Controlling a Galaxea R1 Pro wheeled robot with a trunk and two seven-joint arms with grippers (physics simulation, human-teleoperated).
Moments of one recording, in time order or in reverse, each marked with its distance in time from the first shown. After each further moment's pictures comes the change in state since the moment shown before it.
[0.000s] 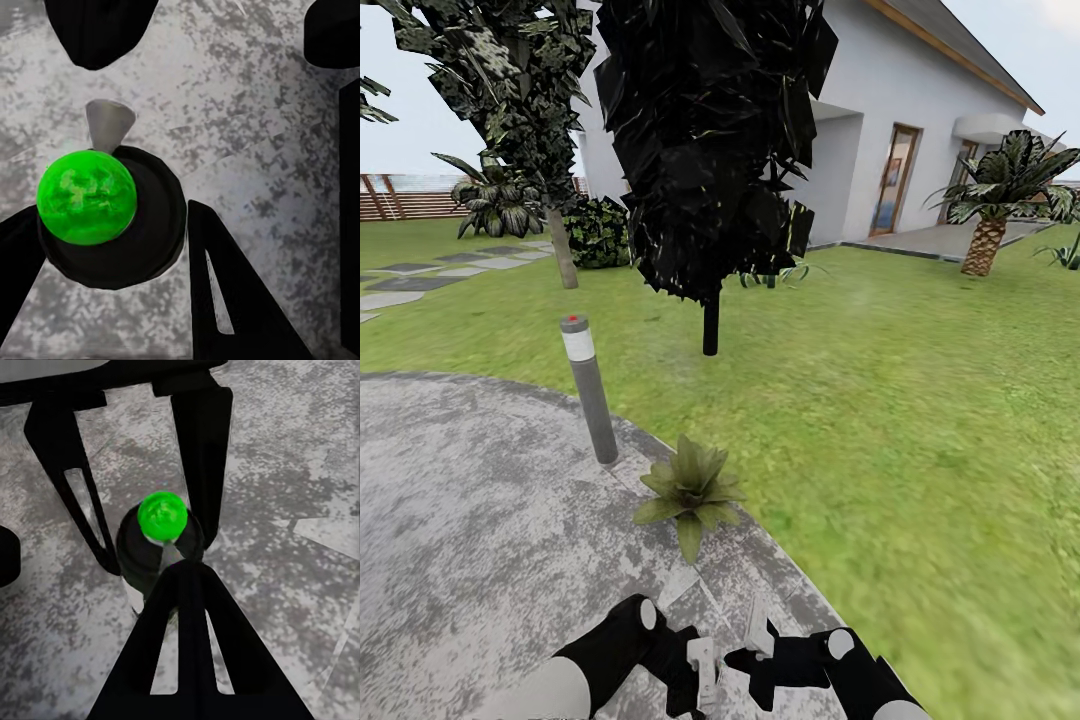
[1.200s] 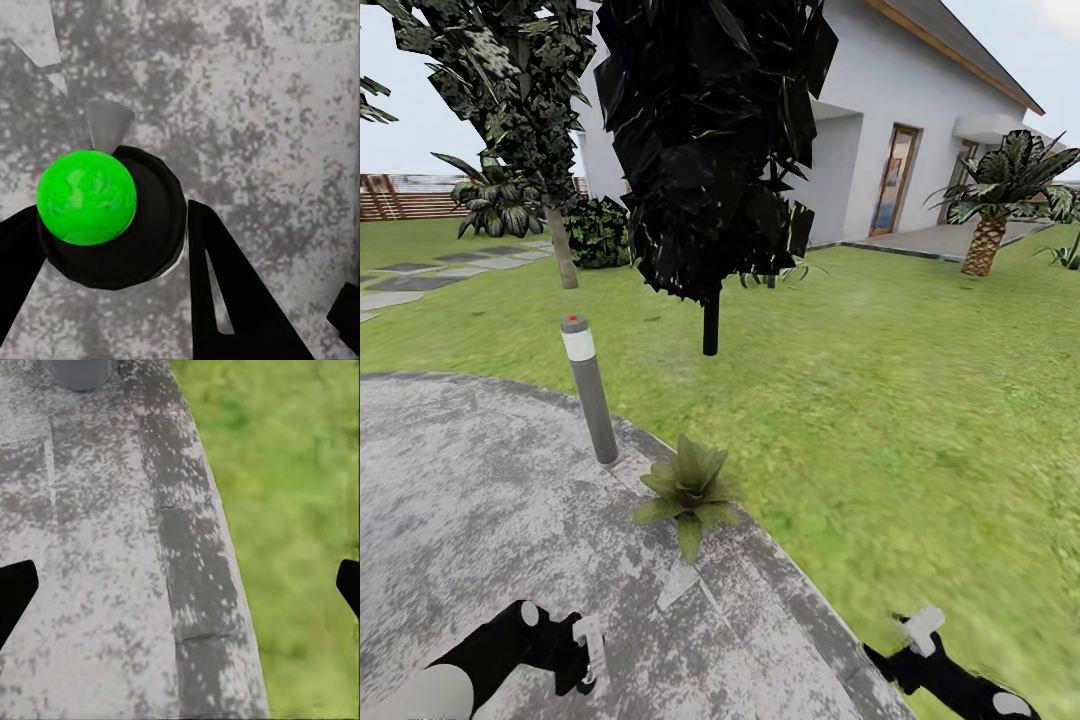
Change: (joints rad) left arm 0.013 0.320 0.155 0.033 0.136 0.010 0.118; right arm 0.062 -0.289 -0.573 0.002 -0.042 0.001 -0.237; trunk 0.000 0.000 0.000
